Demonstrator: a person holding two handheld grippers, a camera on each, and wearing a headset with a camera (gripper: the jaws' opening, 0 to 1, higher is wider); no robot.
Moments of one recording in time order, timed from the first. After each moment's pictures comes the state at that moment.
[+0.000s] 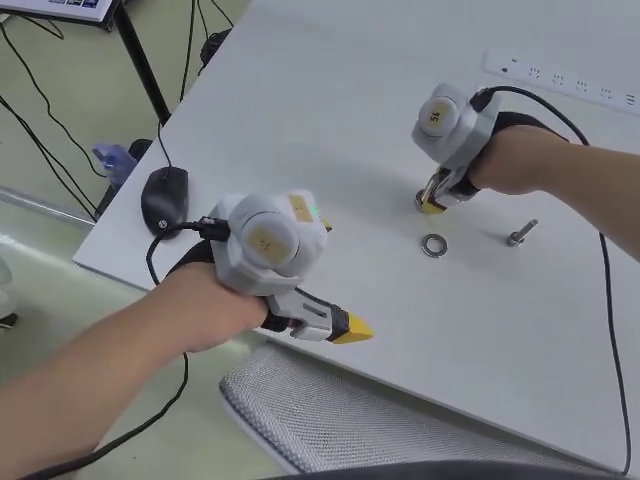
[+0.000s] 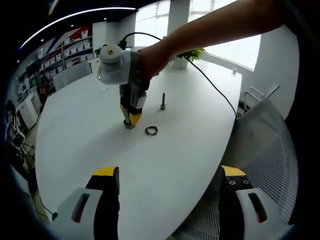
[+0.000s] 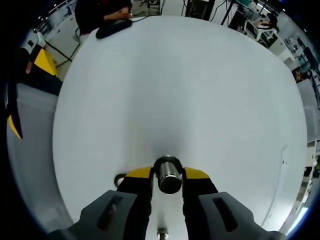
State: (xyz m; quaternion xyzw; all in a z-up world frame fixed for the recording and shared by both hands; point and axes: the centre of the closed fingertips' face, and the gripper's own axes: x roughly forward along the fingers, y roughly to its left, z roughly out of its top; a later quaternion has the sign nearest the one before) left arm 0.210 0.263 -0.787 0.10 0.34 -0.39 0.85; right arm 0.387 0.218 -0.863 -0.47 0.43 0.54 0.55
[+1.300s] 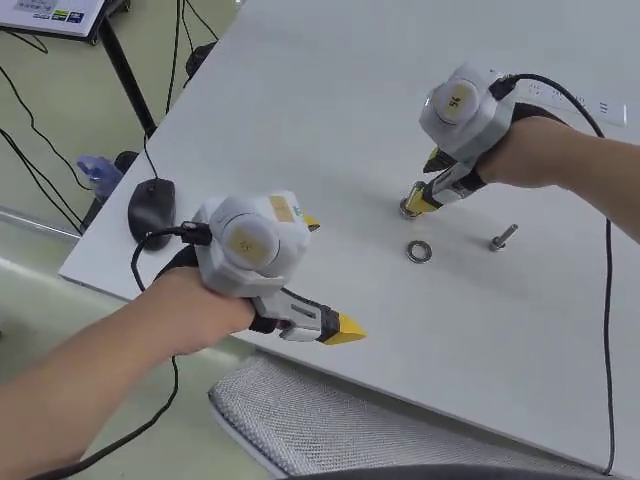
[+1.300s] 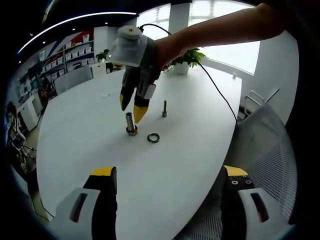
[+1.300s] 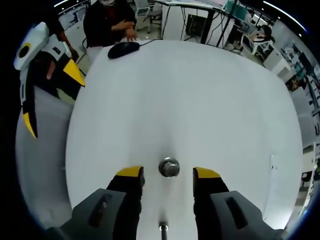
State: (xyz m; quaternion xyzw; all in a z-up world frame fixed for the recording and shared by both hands) left arm 0.217 0.261 -0.774 0.09 0.31 -0.40 0.86; right arm 0.389 0.221 -0.814 -0.44 0.37 0.58 0.57
